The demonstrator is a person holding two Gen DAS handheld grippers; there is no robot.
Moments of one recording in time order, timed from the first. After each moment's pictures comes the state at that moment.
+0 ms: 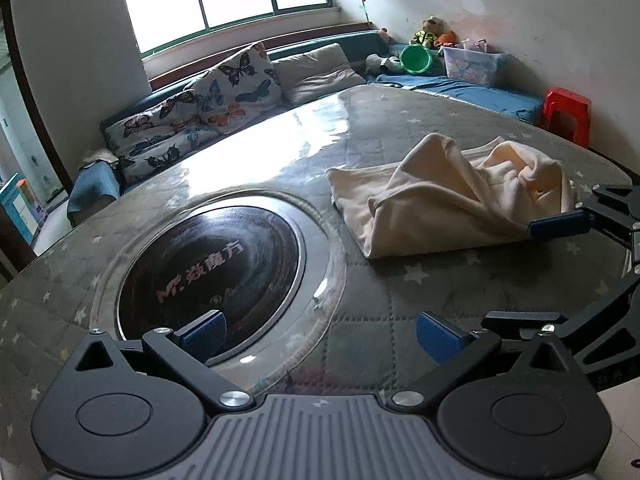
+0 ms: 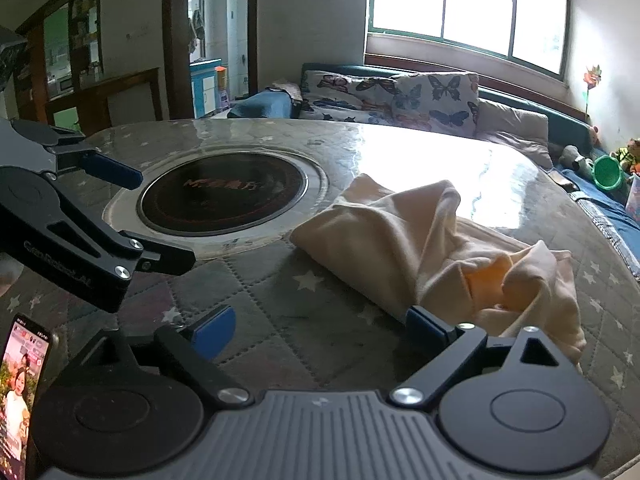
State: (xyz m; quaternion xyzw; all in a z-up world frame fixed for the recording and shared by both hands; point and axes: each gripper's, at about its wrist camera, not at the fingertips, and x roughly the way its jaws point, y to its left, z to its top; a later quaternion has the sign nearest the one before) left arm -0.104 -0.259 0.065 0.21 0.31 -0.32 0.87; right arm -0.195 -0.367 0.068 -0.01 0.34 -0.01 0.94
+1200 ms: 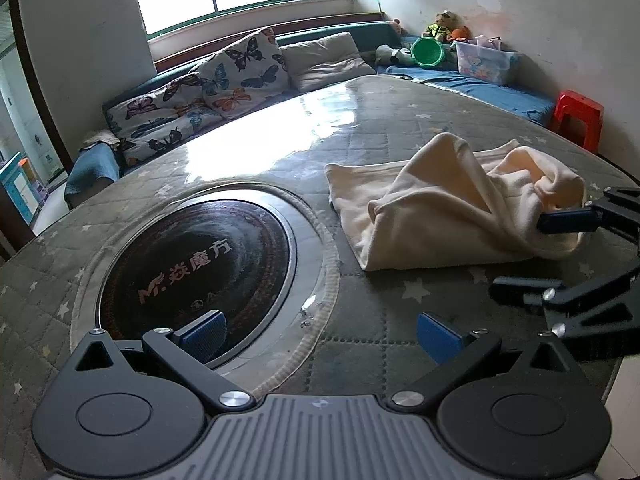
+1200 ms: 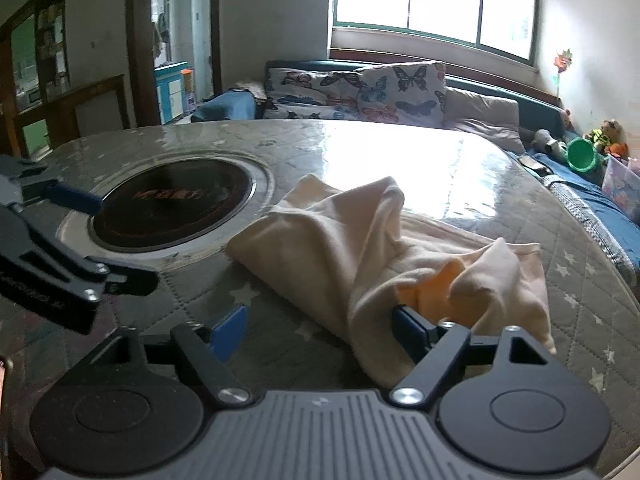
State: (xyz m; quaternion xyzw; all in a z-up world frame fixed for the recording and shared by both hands) left arm -0.084 -0.280 0.056 0.19 0.34 -0.30 0.87; right arm -0.177 -0.403 0.065 0.02 0.34 -0.06 0.94
